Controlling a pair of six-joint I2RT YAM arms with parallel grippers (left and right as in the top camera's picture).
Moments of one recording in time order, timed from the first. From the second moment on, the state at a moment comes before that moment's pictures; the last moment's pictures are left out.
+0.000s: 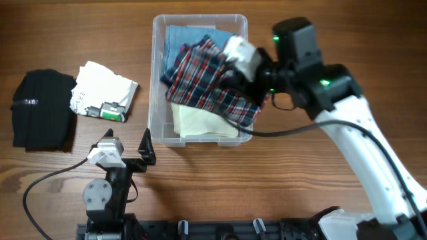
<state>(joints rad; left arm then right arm) 0.02 0.01 0.06 -0.18 0.11 -0.20 0.45 1.52 1.50 -0.78 -0.52 -0.61</state>
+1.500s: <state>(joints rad) 0.02 0.01 0.06 -0.18 0.11 -0.20 0.62 1.81 1.50 -0.52 -0.14 -0.53</state>
